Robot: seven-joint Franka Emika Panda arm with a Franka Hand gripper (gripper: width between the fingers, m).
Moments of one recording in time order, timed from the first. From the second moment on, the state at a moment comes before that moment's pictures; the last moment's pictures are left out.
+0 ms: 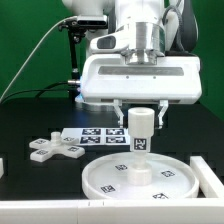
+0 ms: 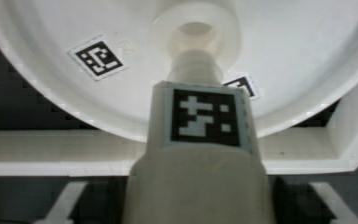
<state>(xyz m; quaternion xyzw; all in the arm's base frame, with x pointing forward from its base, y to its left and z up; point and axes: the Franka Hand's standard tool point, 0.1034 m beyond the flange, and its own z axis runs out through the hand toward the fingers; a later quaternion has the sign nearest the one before) 0.558 0.038 0.095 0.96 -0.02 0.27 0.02</state>
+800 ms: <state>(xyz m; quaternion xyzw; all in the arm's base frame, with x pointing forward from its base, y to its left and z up) 0.549 0.040 0.073 0.97 -0.02 0.26 0.03</state>
